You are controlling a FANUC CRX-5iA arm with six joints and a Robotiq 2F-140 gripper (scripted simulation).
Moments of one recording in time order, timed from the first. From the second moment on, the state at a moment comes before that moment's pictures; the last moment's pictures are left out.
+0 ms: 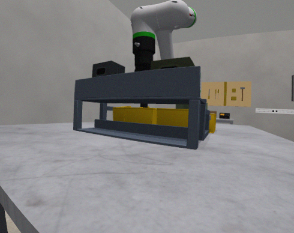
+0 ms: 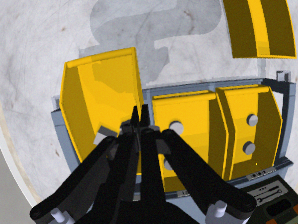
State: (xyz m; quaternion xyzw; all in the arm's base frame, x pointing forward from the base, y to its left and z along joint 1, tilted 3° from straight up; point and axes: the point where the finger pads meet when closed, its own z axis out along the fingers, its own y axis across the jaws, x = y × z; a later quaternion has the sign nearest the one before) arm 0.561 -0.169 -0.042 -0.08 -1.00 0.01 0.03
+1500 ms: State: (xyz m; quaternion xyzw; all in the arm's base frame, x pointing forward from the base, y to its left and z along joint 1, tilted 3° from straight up) arm 0.579 -0.172 -0.043 -0.08 -1.00 0.01 0.02
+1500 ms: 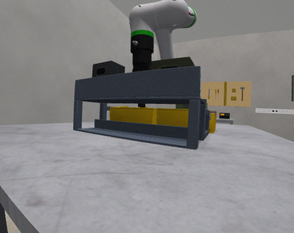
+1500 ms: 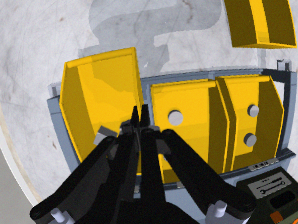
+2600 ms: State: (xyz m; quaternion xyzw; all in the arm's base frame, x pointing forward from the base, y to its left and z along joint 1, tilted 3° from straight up) arm 0.579 -0.172 -0.045 -0.08 -1.00 0.01 0.01
